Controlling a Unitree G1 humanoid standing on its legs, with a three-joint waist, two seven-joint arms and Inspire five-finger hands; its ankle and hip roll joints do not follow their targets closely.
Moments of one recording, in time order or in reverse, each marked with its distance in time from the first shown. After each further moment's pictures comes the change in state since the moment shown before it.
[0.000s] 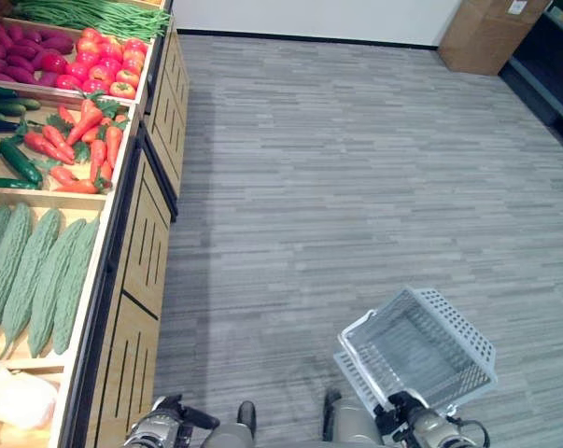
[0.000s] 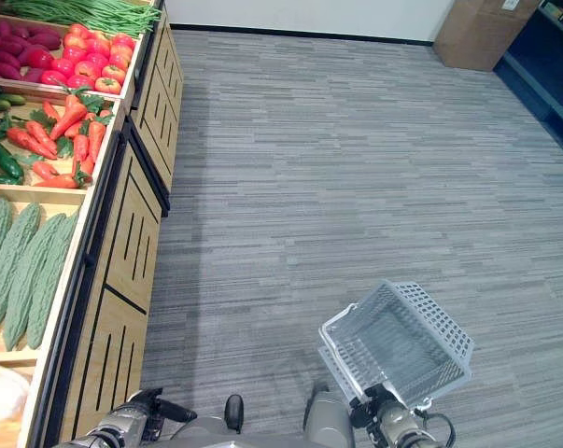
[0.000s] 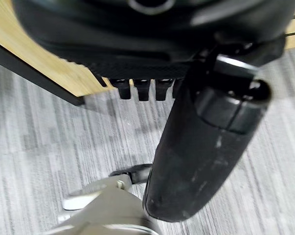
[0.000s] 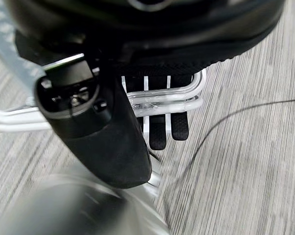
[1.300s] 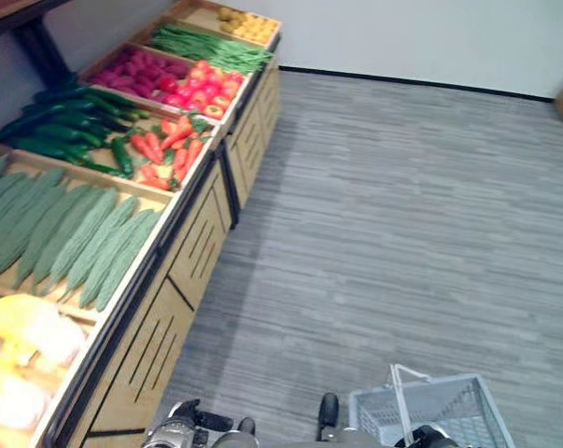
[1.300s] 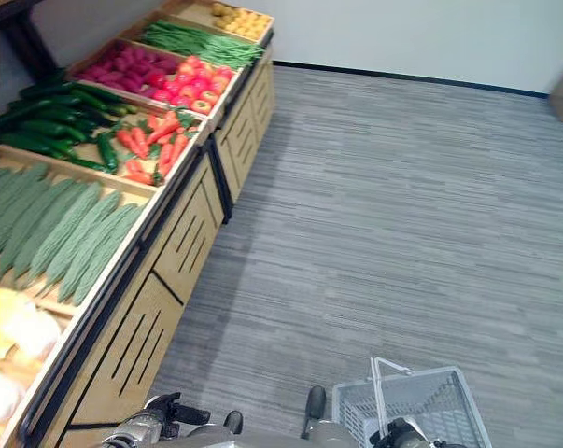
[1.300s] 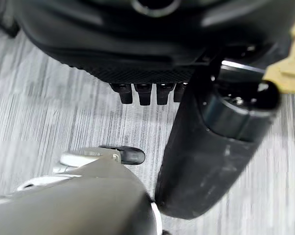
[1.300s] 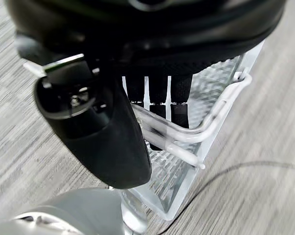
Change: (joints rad) left arm -0.008 -0.077 0.001 -0.019 -0.020 -0.028 0.011; right arm 0.027 -0.071 0.006 0.039 0.002 0.031 -0.021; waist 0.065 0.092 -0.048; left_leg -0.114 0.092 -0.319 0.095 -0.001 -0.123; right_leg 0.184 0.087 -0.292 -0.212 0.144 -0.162
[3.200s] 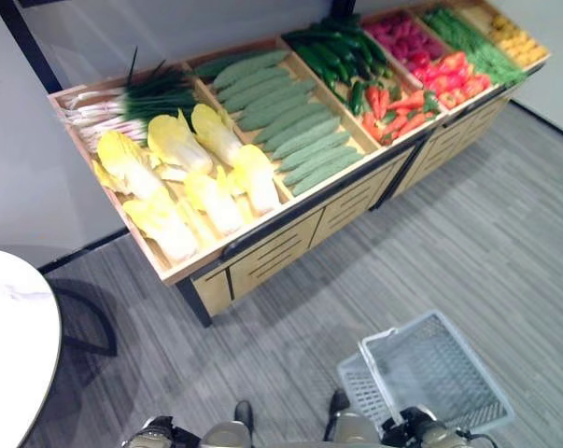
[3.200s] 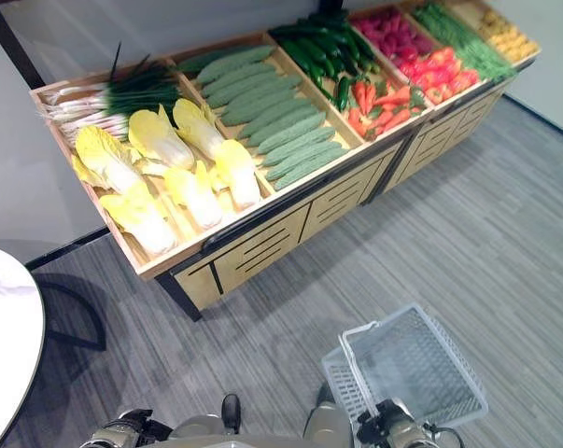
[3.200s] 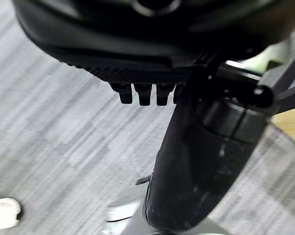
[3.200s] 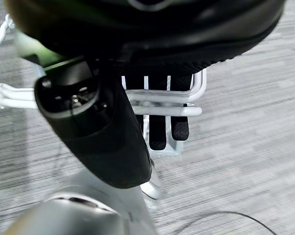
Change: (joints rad) left arm 0.031 0.083 0.030 0.040 0.060 0.048 0.011; right arm -0.049 0.043 -0.045 -0.037 0.000 -0.005 0.018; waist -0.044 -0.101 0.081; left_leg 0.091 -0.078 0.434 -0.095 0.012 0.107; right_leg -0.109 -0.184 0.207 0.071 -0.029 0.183
